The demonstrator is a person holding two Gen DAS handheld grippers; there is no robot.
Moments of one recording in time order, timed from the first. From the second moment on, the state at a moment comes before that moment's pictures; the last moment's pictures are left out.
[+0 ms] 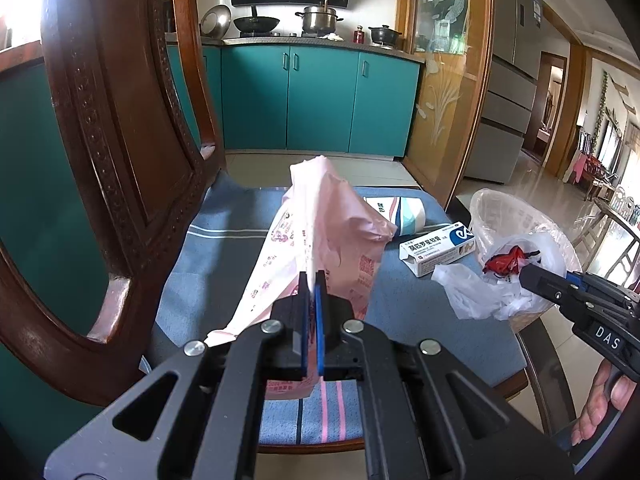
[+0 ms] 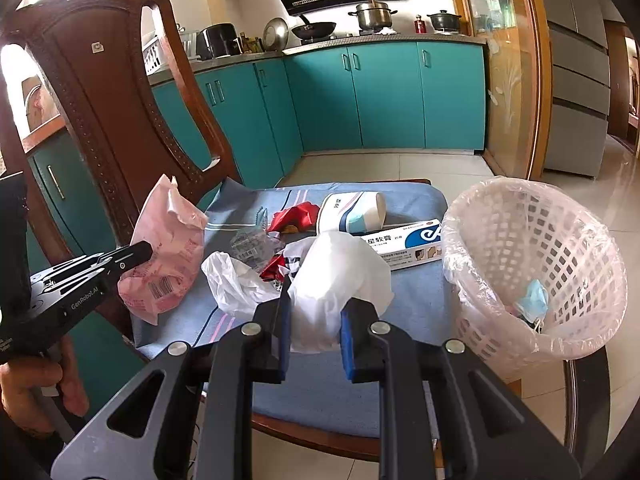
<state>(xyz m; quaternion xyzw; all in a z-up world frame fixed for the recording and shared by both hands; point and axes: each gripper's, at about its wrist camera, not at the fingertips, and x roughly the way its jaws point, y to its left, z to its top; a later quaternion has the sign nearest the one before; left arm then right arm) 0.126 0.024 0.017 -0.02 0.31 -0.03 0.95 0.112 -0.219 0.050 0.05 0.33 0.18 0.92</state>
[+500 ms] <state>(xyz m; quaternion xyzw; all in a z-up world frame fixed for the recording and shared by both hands) 0.125 0.020 0.014 -0.01 0.32 -0.04 0.95 0.118 -0.216 0.046 0.04 0.34 0.18 0.92</state>
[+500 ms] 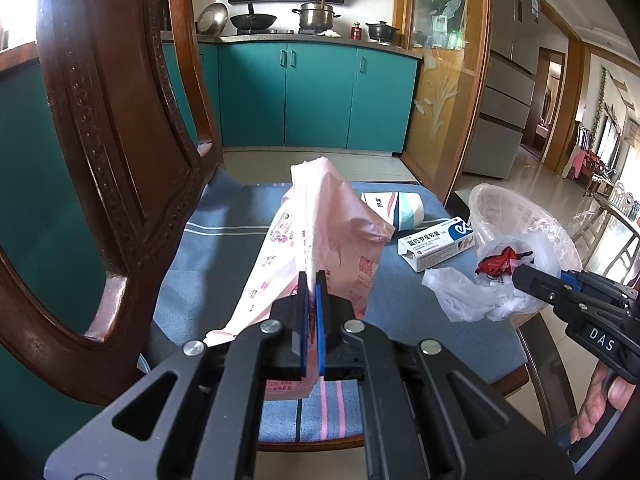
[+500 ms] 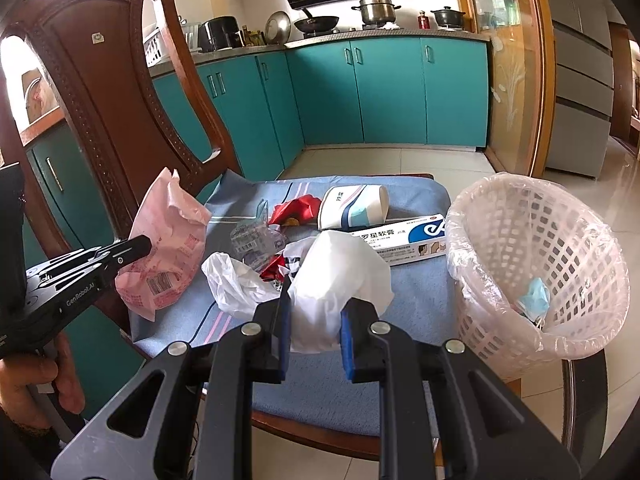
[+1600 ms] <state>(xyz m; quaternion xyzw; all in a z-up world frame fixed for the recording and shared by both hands) 0.144 -0.139 0.032 0.02 0.33 -0.24 0.91 0.072 -0.382 0.092 0.25 0.08 -0.07 0.96</state>
